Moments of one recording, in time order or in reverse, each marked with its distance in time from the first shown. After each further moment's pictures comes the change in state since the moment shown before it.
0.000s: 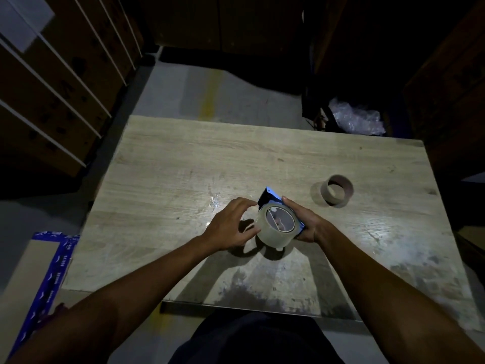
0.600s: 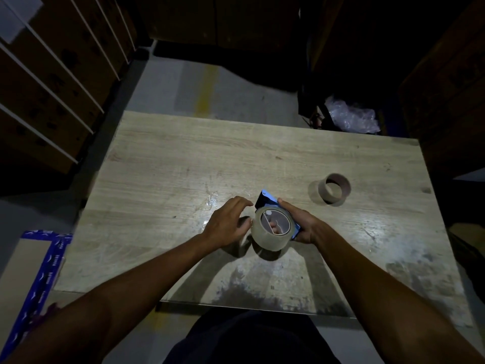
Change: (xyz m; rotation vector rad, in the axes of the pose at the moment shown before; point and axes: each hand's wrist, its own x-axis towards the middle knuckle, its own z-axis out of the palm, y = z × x) left_hand 0.004 -0.013 0.013 0.038 0.082 0.018; right_hand 0.010 0.008 -0.002 -0.052 0.067 0.015
